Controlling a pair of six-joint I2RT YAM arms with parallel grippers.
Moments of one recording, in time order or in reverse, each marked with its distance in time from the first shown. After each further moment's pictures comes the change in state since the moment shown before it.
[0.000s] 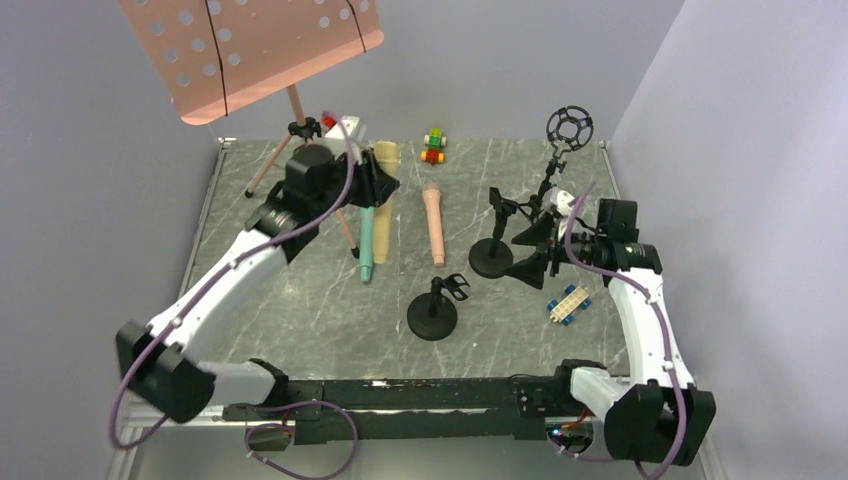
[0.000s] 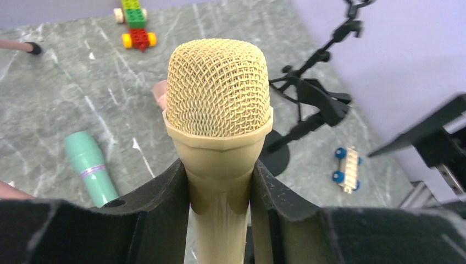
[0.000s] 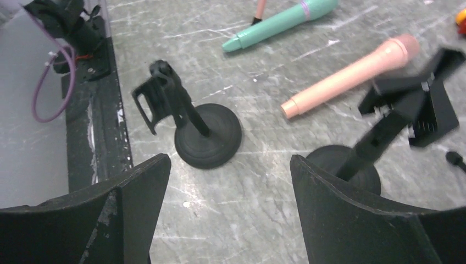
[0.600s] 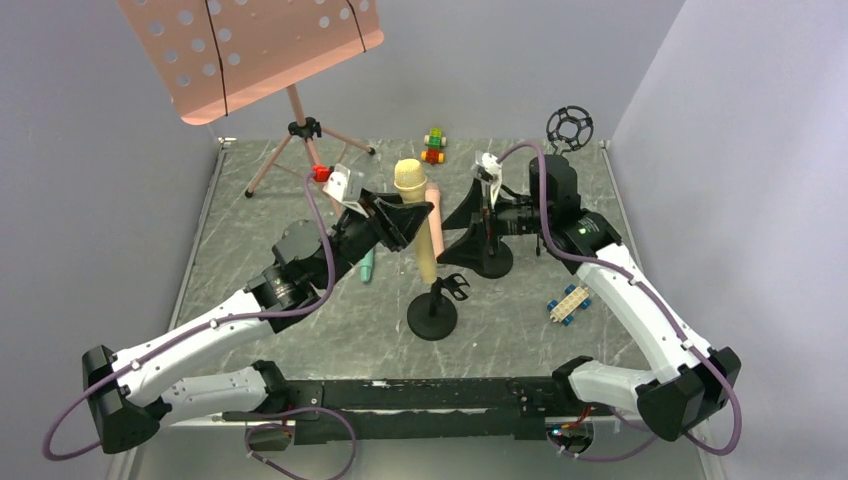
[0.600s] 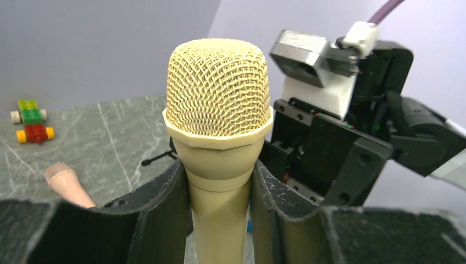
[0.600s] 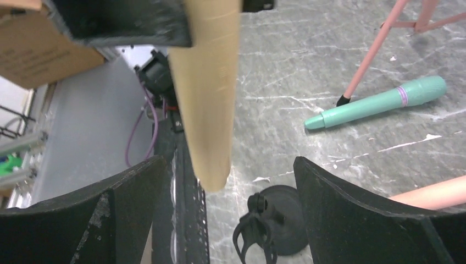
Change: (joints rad) left arm -0.406 -0.342 -0.349 0.525 -0.268 -0.070; right arm 0.608 0.140 0.319 0.276 0.237 0.605
